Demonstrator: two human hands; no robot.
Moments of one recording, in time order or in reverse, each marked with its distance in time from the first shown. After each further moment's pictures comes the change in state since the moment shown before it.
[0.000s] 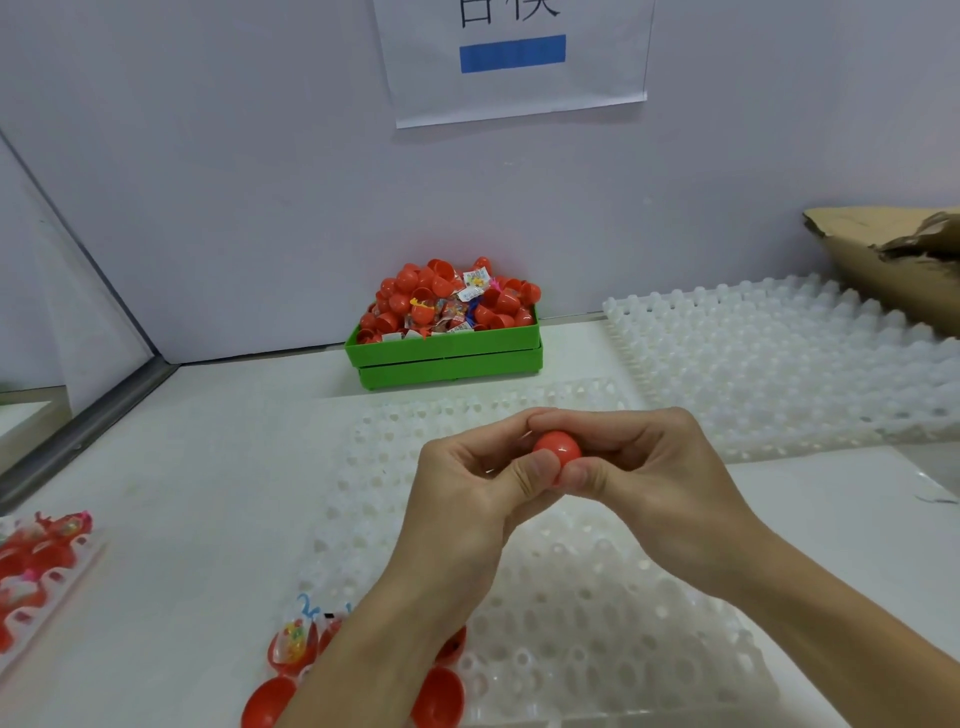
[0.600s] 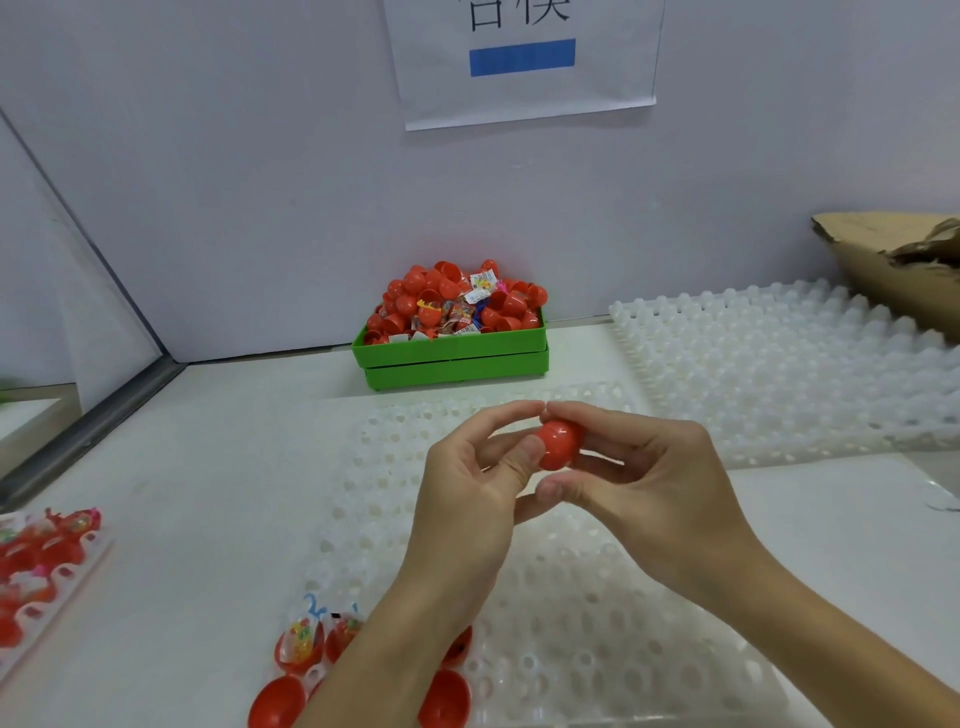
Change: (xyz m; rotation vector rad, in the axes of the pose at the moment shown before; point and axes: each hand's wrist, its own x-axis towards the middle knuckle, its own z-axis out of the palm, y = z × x) left_hand 0.002 0.000 0.004 0.117 0.185 0.021; right_hand 0.000 0.006 0.010 -0.107 0.094 -0.144
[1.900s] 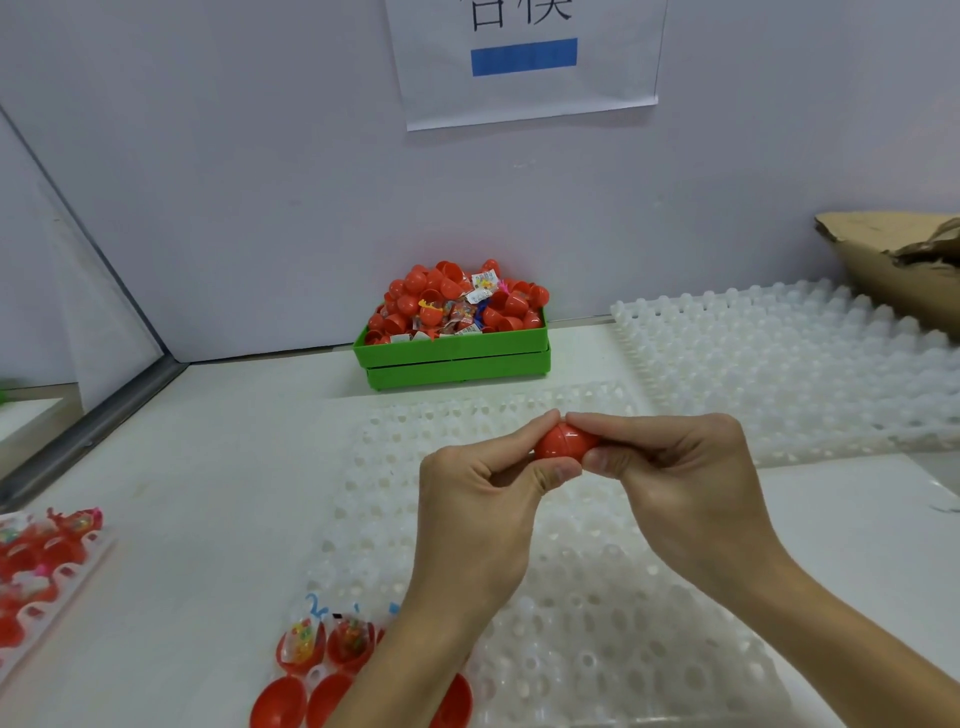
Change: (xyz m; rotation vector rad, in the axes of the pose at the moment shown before) left_hand -0.003 -0.005 0.001 0.306 0.049 0.317; right_hand 0.001 0.000 -0.008 -0.121 0.141 -0.031
